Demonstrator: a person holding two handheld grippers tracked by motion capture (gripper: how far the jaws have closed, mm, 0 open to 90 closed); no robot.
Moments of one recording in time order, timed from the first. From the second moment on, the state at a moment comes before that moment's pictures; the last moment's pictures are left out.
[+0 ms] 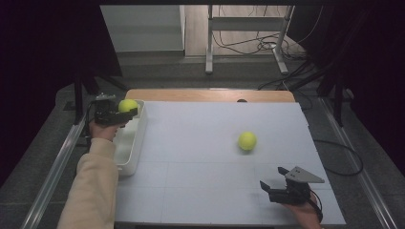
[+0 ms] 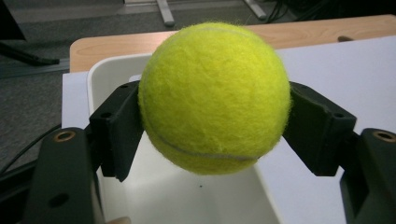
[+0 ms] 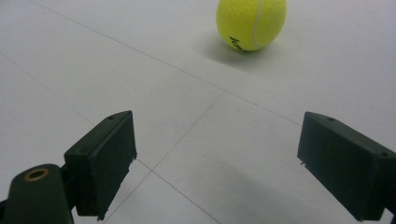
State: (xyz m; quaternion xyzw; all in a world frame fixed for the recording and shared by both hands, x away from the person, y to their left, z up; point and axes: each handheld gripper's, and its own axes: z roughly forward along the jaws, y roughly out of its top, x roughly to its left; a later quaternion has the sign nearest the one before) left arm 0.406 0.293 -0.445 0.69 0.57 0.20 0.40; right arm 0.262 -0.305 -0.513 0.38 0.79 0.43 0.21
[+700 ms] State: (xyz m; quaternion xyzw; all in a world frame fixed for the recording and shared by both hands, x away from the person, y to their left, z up) left arm 0.413 0.293 -0.455 0.70 0.59 0.18 0.36; right arm 0.262 -0.304 -0.513 0.38 0.79 0.43 0.21
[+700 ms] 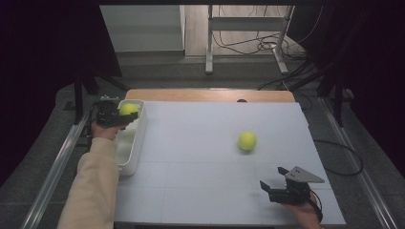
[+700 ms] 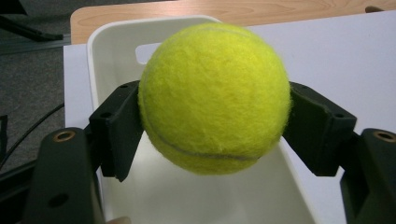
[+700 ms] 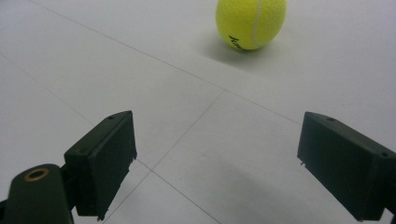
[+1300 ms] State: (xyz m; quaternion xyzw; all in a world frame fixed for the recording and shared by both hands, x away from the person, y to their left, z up) left arm 0.410 0.296 -0.452 0.69 0.58 0.20 0.37; right arm 0.262 -0.304 -0.513 0.38 0.79 0.43 0.21
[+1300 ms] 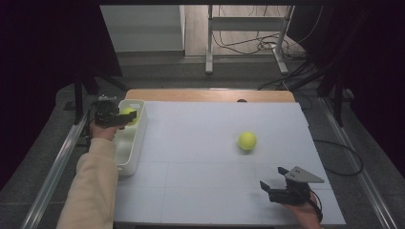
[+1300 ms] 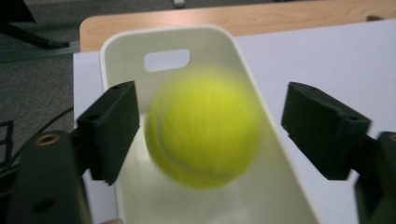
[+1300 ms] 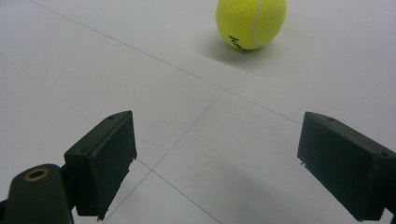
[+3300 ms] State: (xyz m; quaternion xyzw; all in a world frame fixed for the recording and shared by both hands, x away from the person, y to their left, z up) left arm 0.346 0.236 -0.428 0.73 0.43 0.17 0.51; right arm 0.263 -0.303 -0.514 0.38 0.79 0.43 0.21
